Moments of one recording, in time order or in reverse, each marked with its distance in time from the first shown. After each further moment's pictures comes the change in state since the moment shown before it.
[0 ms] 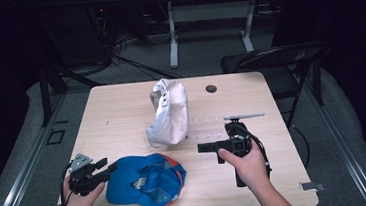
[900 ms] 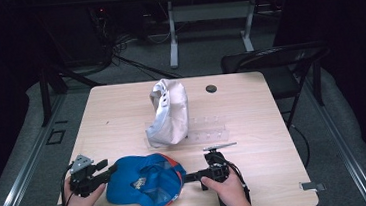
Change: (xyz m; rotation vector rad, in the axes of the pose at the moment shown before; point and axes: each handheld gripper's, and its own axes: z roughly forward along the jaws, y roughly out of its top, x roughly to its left) left arm -0.001 -0.003 0.000 0.016 0.003 -0.002; right arm -0.033 -0.063 0.092 0.168 0.075 0.030
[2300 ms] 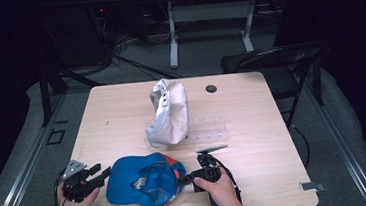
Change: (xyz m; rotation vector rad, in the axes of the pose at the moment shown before) left arm 0.007 -0.011 -0.012 -0.004 0.044 -0.030; right arm -0.001 0.002 0.023 0.083 0.160 0.122
